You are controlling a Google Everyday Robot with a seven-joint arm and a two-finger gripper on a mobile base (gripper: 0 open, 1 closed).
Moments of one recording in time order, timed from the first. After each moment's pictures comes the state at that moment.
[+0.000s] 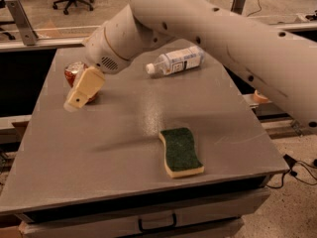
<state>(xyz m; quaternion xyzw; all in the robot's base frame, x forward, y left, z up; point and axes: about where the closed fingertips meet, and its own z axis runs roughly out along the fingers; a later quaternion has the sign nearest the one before) 0.553 0.177 0.946 -0.66 0.60 0.21 0.39</state>
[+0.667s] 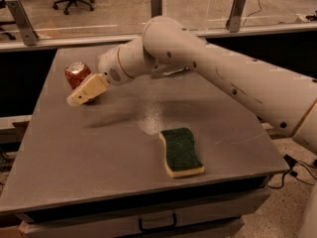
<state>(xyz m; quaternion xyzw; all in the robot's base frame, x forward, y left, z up) 0.618 0.182 0.889 -0.54 0.66 0.30 0.42</state>
